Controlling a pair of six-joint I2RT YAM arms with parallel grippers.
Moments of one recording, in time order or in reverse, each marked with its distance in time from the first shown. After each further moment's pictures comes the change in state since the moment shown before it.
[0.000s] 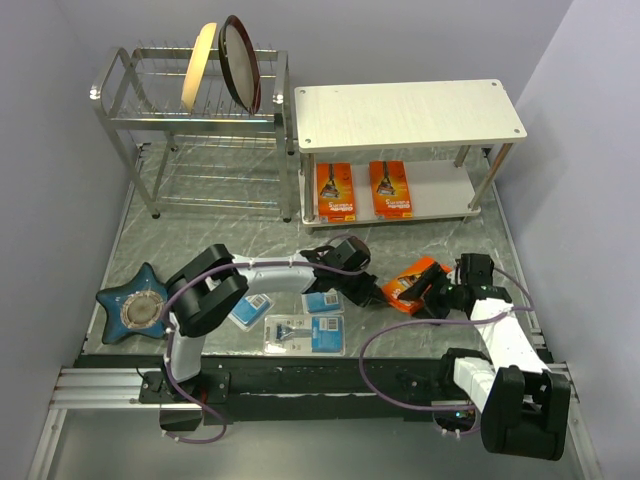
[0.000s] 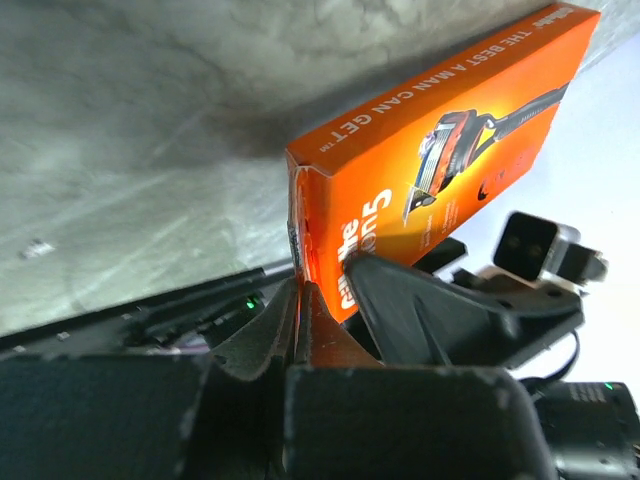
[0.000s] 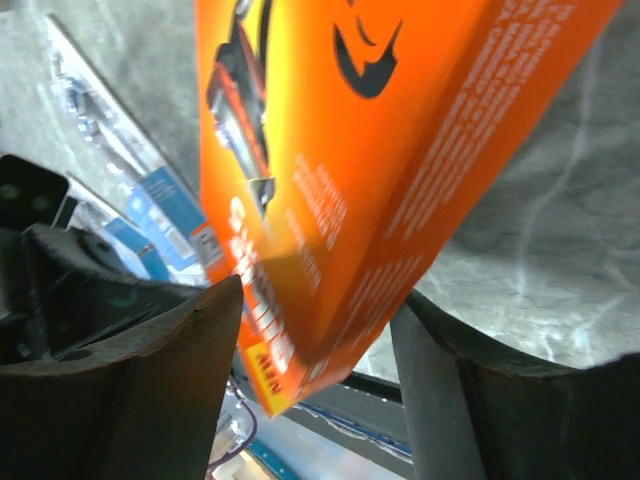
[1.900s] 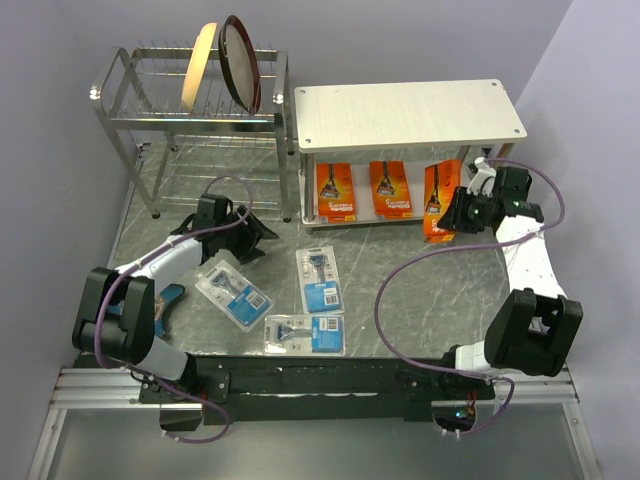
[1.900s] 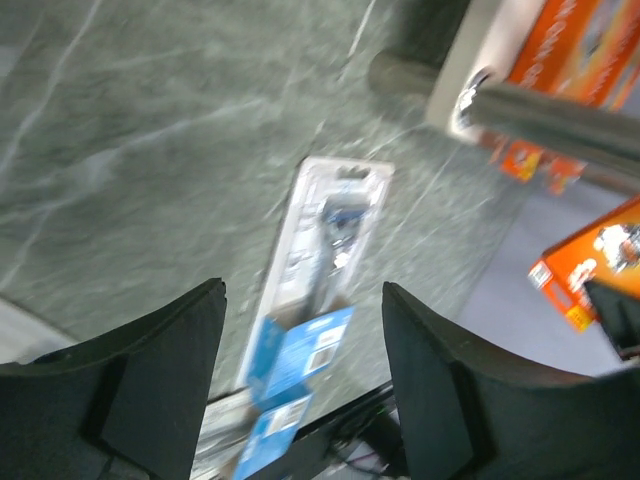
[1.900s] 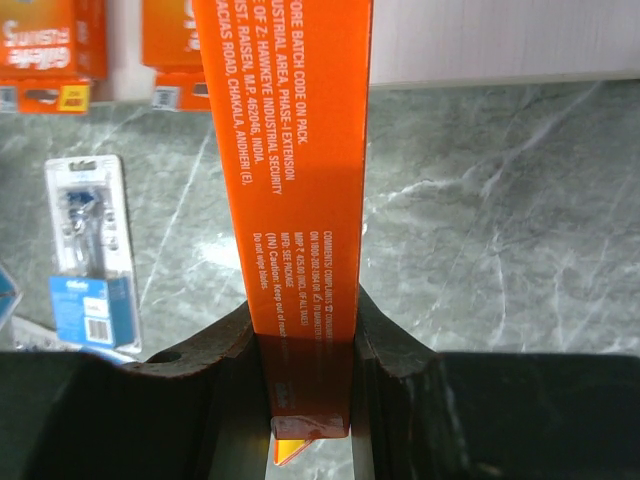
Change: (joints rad) left arm 0.787 -0.454 -0.397 -0.013 0.117 0.849; right arm -0.105 0.442 0.729 -0.076 0.042 -0.748
